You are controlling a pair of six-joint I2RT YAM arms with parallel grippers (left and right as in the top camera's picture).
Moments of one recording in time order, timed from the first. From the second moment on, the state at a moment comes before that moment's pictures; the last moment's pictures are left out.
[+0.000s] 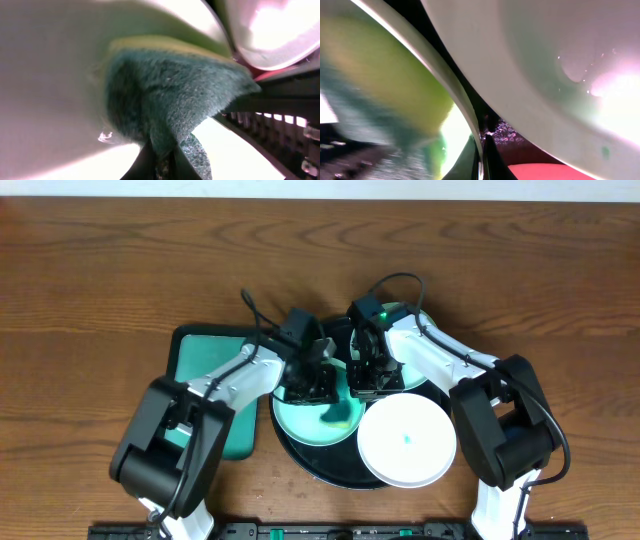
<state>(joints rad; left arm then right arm) -0.48 1.85 1.02 -0.53 0.57 -0.44 0.52 2.01 1.33 -1.00 -0.27 0.41</state>
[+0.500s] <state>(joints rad) -0.42 1.44 1.08 -0.91 0.10 -0.44 0.52 2.01 1.33 -1.00 -0.28 0.41</state>
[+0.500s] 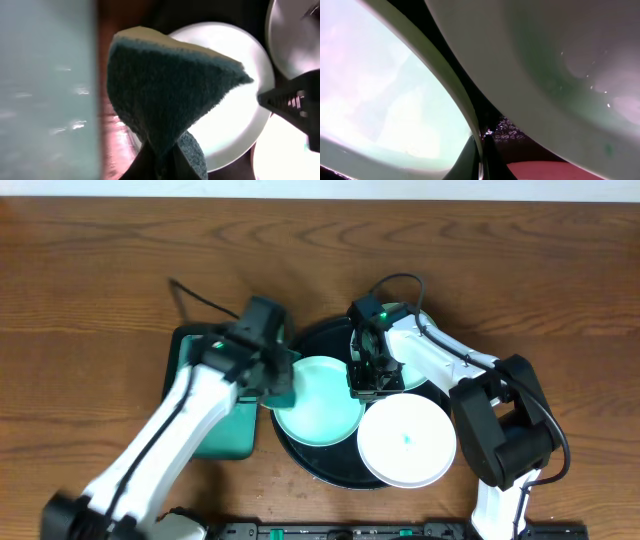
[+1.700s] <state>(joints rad) -0.02 1.66 1.09 -1.00 0.04 -0.30 0.52 2.01 1.33 -0.97 -0.29 0.39</state>
